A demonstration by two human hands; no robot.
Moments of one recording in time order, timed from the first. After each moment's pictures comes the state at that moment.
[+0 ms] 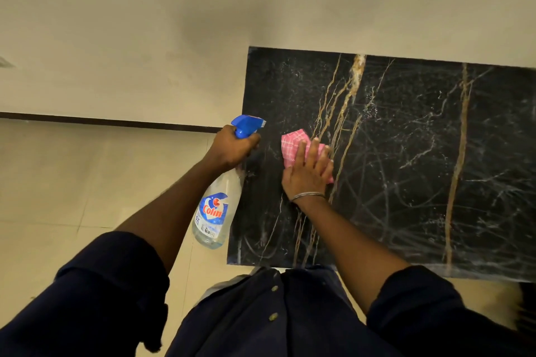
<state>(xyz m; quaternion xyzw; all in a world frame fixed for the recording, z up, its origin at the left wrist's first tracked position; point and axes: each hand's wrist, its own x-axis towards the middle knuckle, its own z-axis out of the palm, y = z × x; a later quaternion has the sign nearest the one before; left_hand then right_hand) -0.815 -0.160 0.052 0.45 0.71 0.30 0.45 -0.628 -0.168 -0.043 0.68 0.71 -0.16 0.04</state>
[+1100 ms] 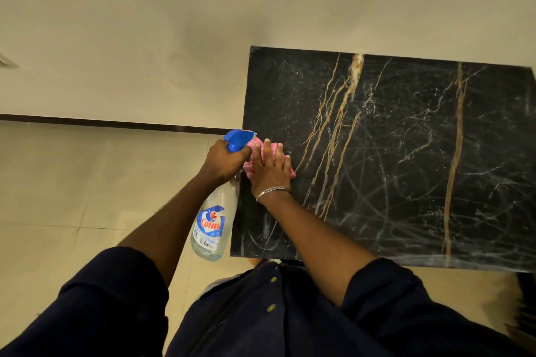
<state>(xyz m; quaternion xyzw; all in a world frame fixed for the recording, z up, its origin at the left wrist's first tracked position) -0.821 -0.206 0.039 0.45 0.73 0.31 0.42 -0.701 -0.197 -0.034 0.56 0.80 -0.18 0.10</state>
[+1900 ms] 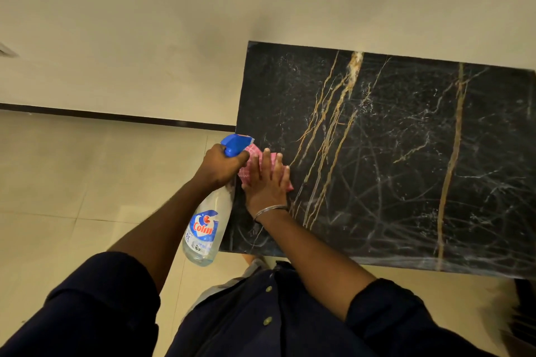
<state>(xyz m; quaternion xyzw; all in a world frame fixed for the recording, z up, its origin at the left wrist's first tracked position) -0.803 -0.219 0.033 0.42 0.75 0.27 0.43 -0.676 -0.237 -0.048 0.56 0.81 -0.17 0.05</state>
